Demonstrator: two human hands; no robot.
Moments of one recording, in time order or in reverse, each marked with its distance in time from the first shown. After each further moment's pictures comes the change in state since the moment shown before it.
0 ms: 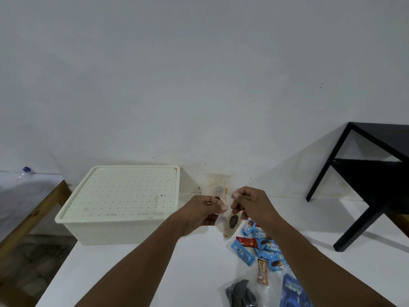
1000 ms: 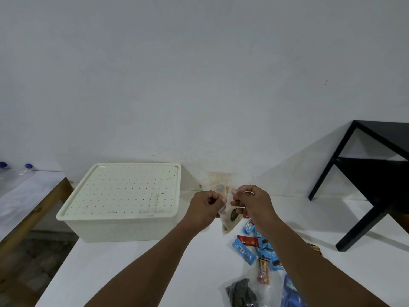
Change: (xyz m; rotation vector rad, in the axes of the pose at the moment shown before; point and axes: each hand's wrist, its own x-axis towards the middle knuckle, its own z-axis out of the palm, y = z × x) left_hand 0.015 -0.017 0.015 0.326 0.341 0.268; right_hand 0.005 0.000 0.011 0.327 0.174 0.156
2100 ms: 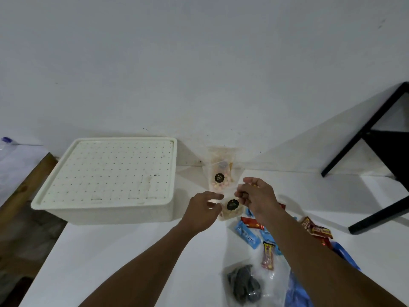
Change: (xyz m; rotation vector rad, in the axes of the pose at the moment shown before) left_hand 0.040 -0.098 0.017 0.208 -0.046 -0.089; right_hand 0.083 0.067 -0.009 0.120 0.092 0.286
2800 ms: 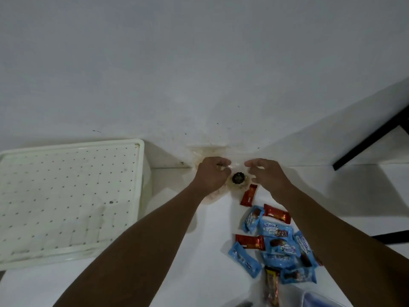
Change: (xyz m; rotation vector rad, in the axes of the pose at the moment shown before) left_hand 0.203 0.016 0.051 -0.042 -0.080 -0.153; right_hand 0.179 -0.024 -0.043 -0.492 -0.004 -0.133
